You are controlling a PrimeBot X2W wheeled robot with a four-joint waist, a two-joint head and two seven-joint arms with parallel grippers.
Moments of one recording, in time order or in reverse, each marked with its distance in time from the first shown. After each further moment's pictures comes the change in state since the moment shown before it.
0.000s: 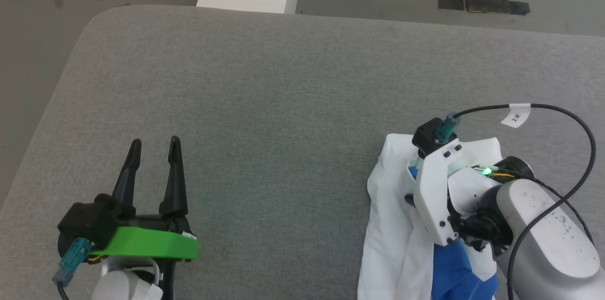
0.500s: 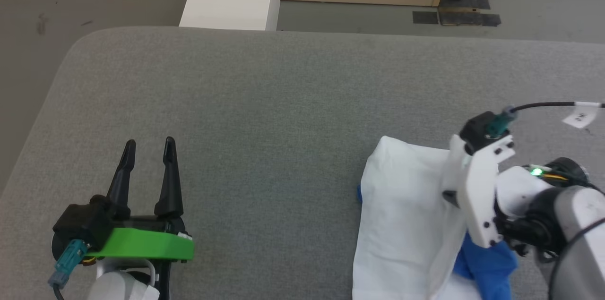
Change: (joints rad) left arm 0.005 0.001 0.016 -0.006 0.012 0.000 0.000; right arm 0.124 -0.063 -0.188 -0.246 -0.010 0.000 0.150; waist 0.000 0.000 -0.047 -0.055
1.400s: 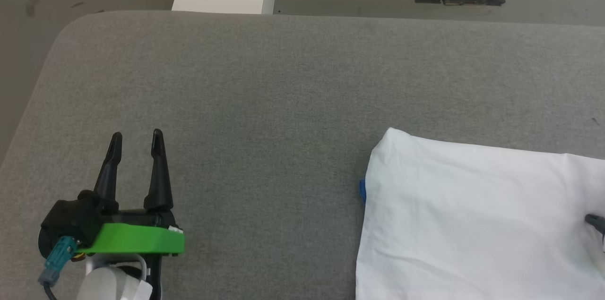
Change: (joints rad) left arm -0.015 0.001 0.035 -0.018 0.027 0.000 0.000; right arm 0.112 -0.168 -0.392 0.462 0.092 0.003 -0.352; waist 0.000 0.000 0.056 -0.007
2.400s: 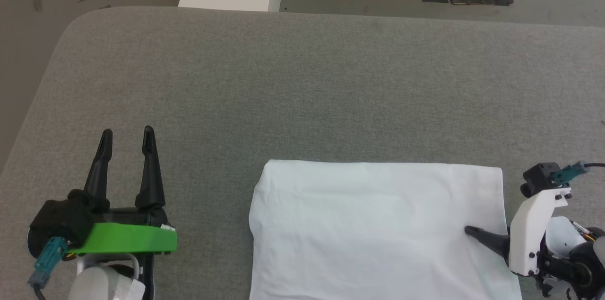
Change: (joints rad) left arm 0.000 0.023 0.003 -0.019 -0.007 0.010 0.000; right arm 0.012 0.053 0.415 -0.142 0.247 -0.003 -0.051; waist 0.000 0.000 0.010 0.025
